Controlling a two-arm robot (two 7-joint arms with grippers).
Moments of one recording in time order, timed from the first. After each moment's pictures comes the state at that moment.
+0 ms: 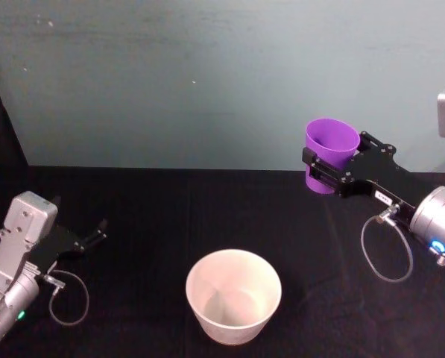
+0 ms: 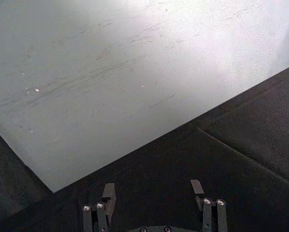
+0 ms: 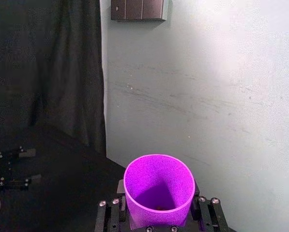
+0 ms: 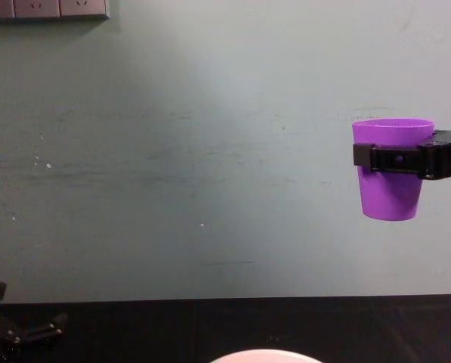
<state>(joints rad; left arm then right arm) -0.20 0.60 0.45 -1.41 -0.25 -0.12 0.03 0.24 0.51 -0.24 -1.77 0.41 0.22 0.34</state>
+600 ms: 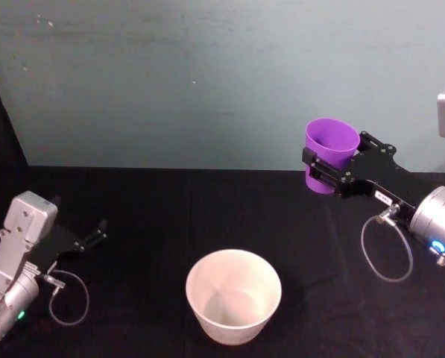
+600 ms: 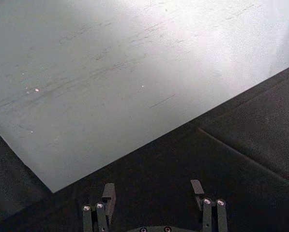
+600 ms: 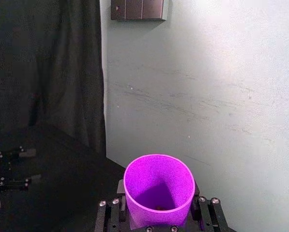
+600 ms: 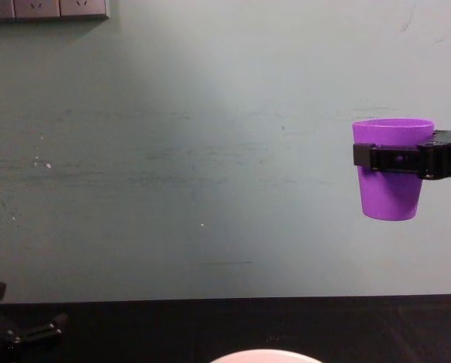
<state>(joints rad) -0.20 0.60 0.45 -1.41 -0.25 -0.12 0.03 0.24 0.51 -0.24 -1.77 0.41 0.22 0.34</state>
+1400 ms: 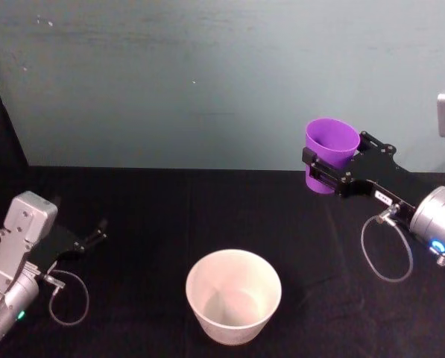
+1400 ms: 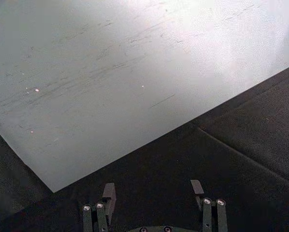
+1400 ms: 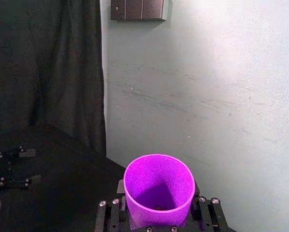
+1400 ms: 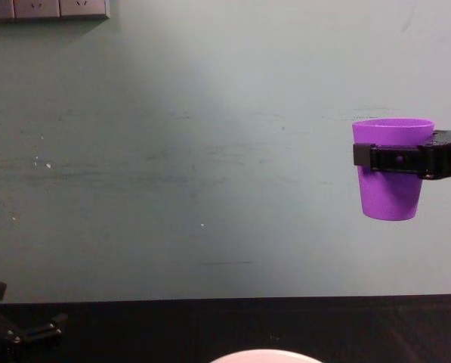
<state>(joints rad) -0.20 0.60 0.45 -1.41 -0.25 -0.12 0.03 0.24 0.51 -0.24 -1.77 0.41 0.22 0.34</state>
